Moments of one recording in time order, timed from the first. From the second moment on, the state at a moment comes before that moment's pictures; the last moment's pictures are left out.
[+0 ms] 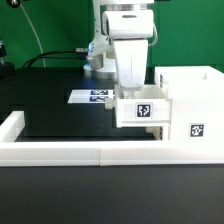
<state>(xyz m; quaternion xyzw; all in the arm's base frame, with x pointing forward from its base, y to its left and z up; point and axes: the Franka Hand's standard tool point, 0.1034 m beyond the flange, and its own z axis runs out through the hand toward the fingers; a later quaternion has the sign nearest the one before) 0.535 -0.002 0.055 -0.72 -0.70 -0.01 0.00</state>
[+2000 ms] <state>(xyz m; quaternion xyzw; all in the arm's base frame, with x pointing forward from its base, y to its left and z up) 0.534 0.011 0.053 -0.72 -0.70 -0.01 0.00</state>
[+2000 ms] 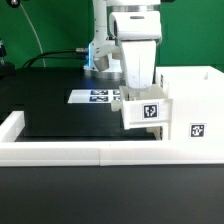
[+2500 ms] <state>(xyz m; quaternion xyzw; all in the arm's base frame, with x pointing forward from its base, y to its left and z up) 0.534 0.013 0.054 -0.73 -0.69 -0.01 0.00</state>
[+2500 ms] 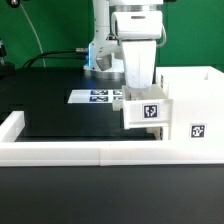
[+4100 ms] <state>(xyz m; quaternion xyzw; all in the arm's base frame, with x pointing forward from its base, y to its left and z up) 0.534 -0.072 0.062 -0.70 -0.71 -0.06 0.07</state>
